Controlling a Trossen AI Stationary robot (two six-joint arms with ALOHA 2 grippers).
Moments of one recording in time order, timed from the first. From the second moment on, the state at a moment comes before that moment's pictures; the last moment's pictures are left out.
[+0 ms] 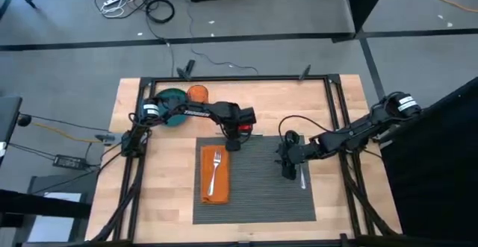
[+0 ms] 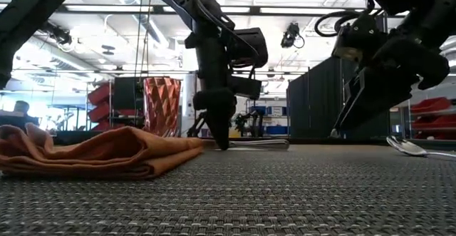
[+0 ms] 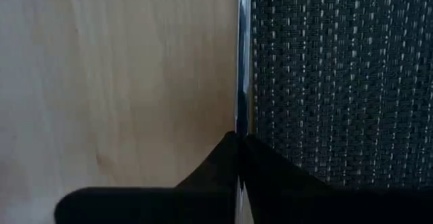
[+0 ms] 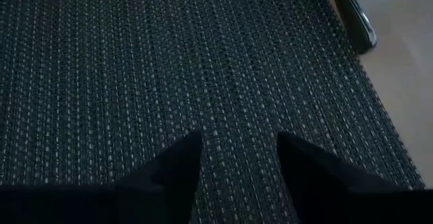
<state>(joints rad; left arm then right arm) 0.17 2.15 1.54 -0.77 -0.01 0.22 0.31 1.34 0.51 -0.02 0.34 0.43</state>
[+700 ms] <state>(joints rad) -0.02 2.16 1.84 -0.98 -0.12 0.25 0.39 1.11 0.59 -0.22 0.32 0.44</state>
